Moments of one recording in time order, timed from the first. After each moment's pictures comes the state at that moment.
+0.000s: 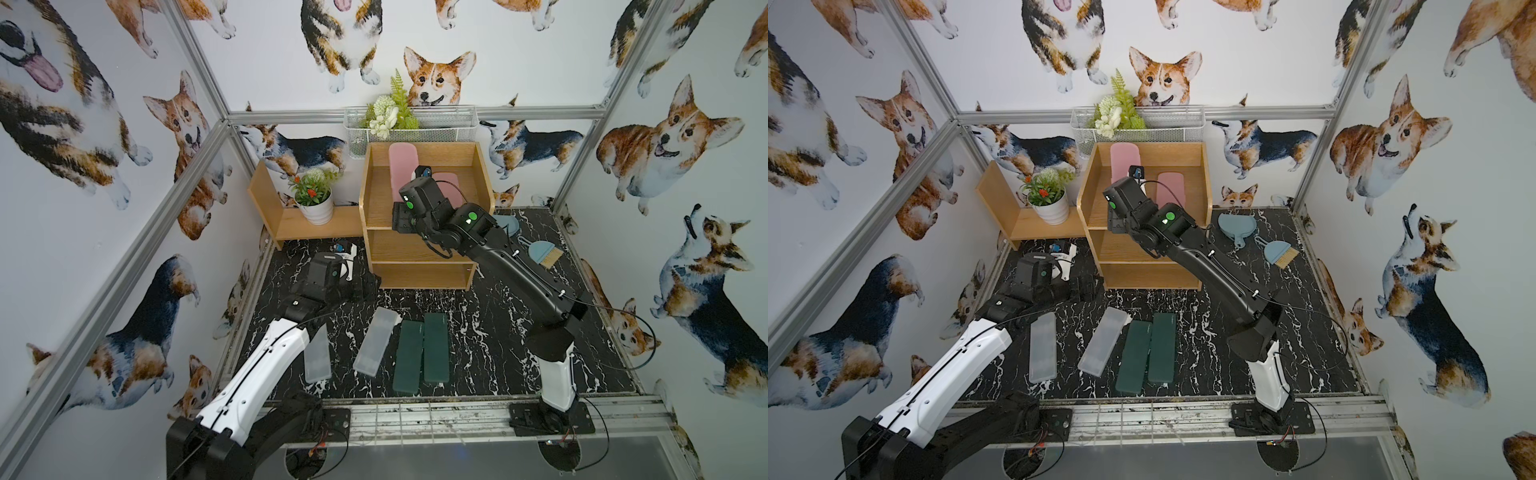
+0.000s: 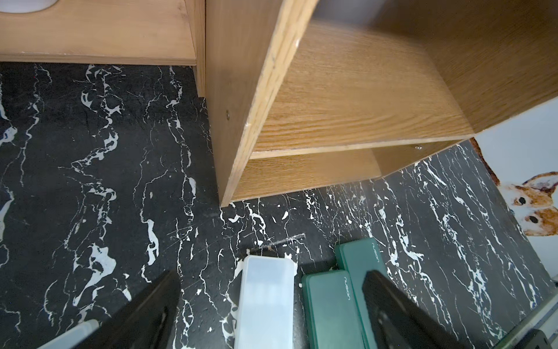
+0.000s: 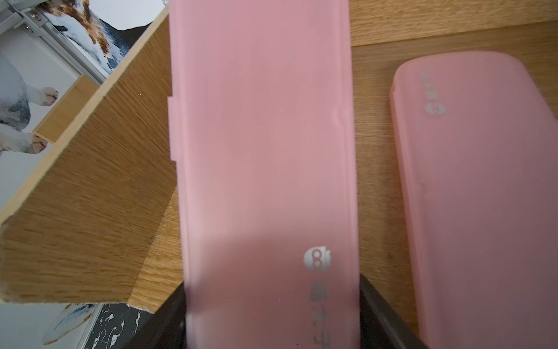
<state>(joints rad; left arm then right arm) -0.32 1.05 0.88 -0.49 0.16 -0.29 0.83 1.99 2.36 -0.98 0.47 0.60</state>
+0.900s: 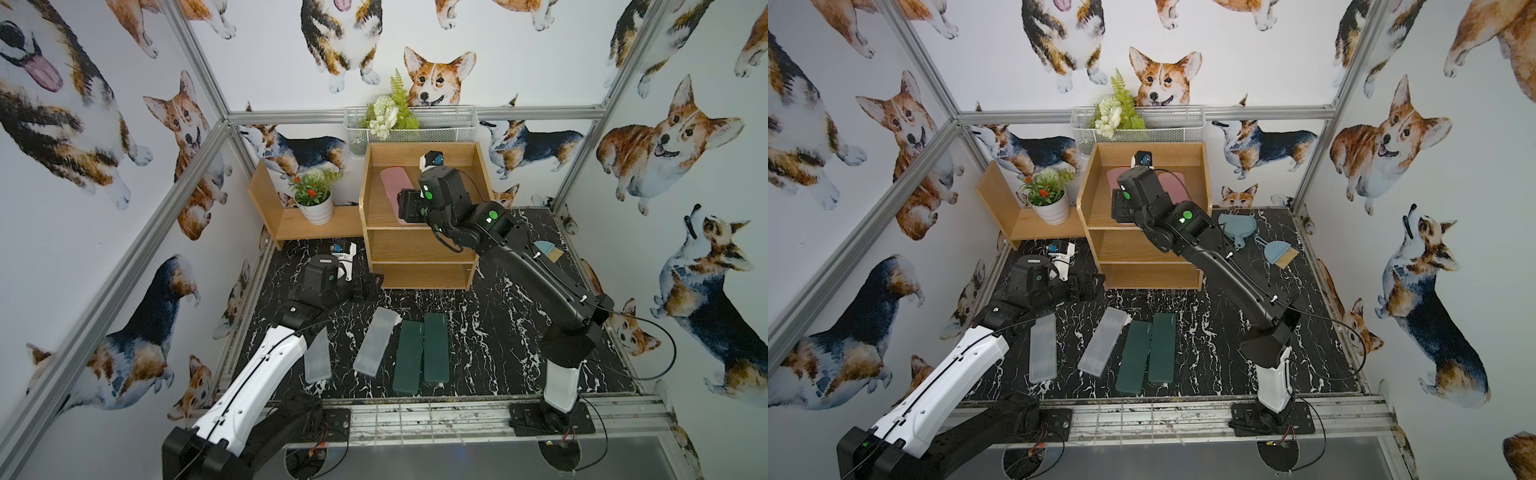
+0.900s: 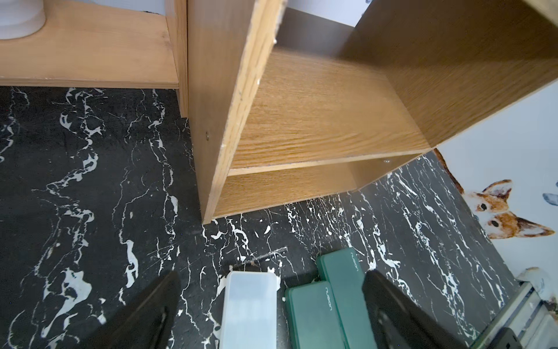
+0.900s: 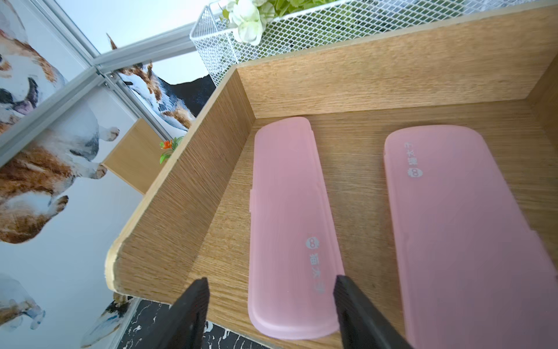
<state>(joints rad) -0.32 1.02 0.84 -0.39 0.21 -0.32 0.81 1.88 2.27 -0.85 0.41 0.51</state>
